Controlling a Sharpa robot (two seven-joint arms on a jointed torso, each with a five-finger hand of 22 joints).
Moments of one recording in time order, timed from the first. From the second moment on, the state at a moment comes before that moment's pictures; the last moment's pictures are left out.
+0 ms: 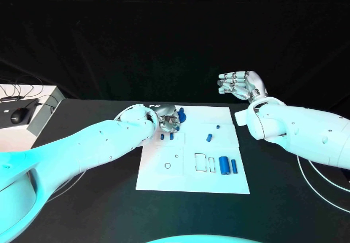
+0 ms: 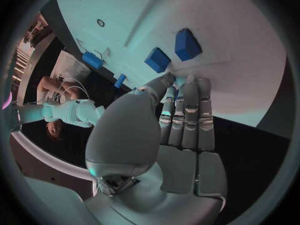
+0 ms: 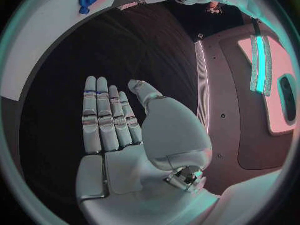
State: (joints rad) left arm 1.18 -0.37 0.00 0.98 -1.48 -0.13 -0.02; left_hand 1.43 -0.14 0.34 -0.05 0.18 1.10 0.11 0.07 0.06 1.14 0.11 0.07 0.06 1.03 0.04 1.23 0.32 0.17 1.04 0.05 0.66 1.14; right arm 1.25 -0.75 -0.07 1.26 -0.41 -0.65 0.45; right_hand 1.25 0.00 0.19 -0.10 0.53 0.96 0.20 0.07 0.07 1.06 0.15 0.10 0.06 1.19 0.11 0.07 0.07 0.11 1.10 0.11 0.09 0.08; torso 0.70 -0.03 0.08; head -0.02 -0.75
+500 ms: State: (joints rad) left arm 1.18 -0.36 0.00 0.99 -1.47 -0.12 -0.02; left_hand 1.43 -0.14 0.34 -0.06 0.18 1.08 0.11 0.07 0.06 1.13 0.11 0.07 0.06 1.03 0.04 1.23 0.31 0.17 1.04 0.05 0.66 1.15; right arm 1.25 -0.75 -0.07 1.26 -0.41 -0.65 0.45; right_hand 1.25 0.00 0.21 -0.11 0.56 0.97 0.20 0.07 0.07 1.06 0.15 0.10 0.06 1.19 0.11 0.07 0.07 0.11 1.10 0.11 0.09 0.07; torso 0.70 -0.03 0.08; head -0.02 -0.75
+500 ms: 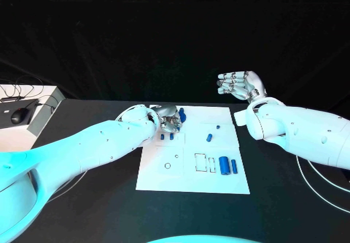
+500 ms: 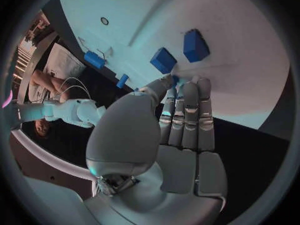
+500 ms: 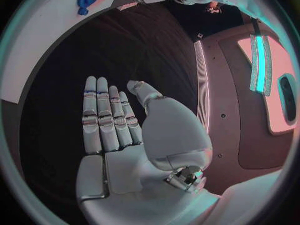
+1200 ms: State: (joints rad) left arm 1.18 -0.36 0.00 0.99 -1.46 -0.11 -0.02; left_hand 1.44 -0.11 0.40 -0.09 0.18 1.13 0.13 0.07 0.06 1.22 0.08 0.07 0.06 1.06 0.01 1.29 0.32 0.17 1.06 0.03 0.72 1.21; right arm 1.25 -0.75 -0.07 1.26 -0.41 -0.64 0.45; right_hand 1.25 -0.01 0.22 -0.12 0.56 0.97 0.20 0.07 0.07 1.06 0.15 0.10 0.06 1.19 0.11 0.07 0.07 0.11 1.10 0.11 0.09 0.07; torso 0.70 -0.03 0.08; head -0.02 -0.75
